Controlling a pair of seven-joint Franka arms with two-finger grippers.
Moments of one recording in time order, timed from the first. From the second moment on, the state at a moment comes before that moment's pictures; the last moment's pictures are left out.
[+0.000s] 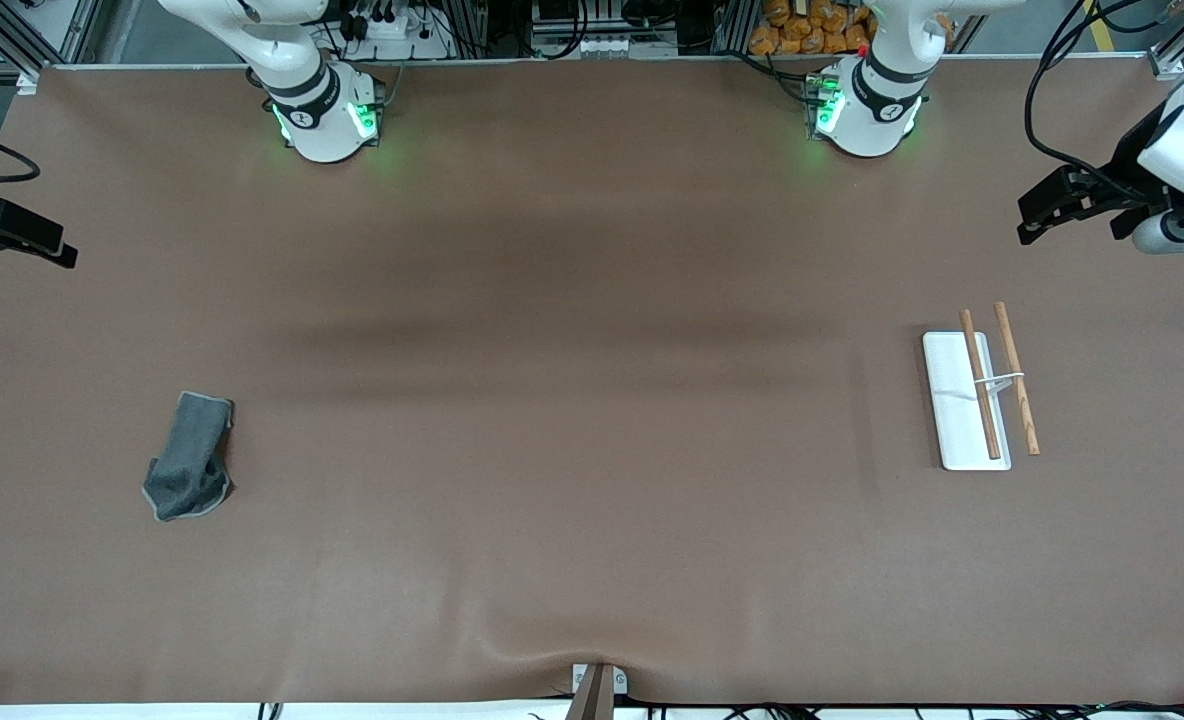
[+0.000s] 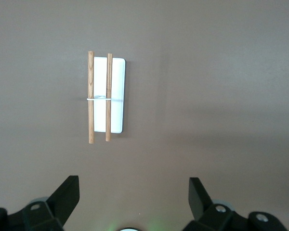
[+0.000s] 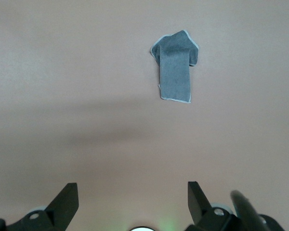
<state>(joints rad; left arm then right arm) -0.04 -0.06 -0.07 -1.60 0.02 1.51 -0.15 -0.05 0.06 -0.04 -1.45 0.02 1.41 -0.04</state>
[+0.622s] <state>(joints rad) -0.03 -0.04 -0.07 -1.58 0.02 1.51 -0.15 -0.05 0.06 -0.04 -1.45 0.02 1.41 -0.04</state>
